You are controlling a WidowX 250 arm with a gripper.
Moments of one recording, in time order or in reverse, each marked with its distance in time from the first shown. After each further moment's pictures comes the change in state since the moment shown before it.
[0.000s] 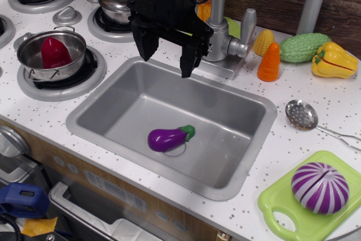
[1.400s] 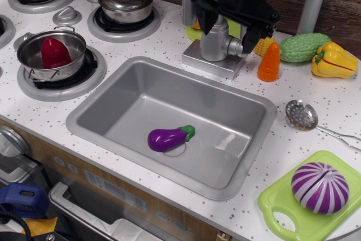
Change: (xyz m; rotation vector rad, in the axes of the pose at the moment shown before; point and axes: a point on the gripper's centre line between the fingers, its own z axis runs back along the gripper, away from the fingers) arm 0.065 -0.046 0.010 0.064 -0.260 -0.060
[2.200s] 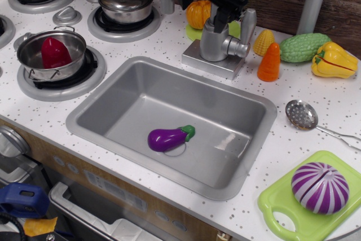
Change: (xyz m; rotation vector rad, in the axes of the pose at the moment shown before) arm 0.010 0.047 -0.008 0.081 -0.029 -0.120
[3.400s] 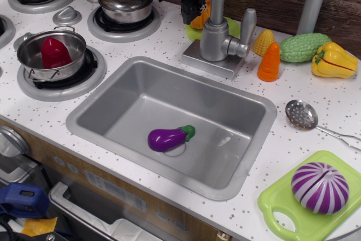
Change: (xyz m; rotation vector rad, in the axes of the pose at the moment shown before) arm 0.002 0.050 -0.023 -0.062 -0.026 -0.102
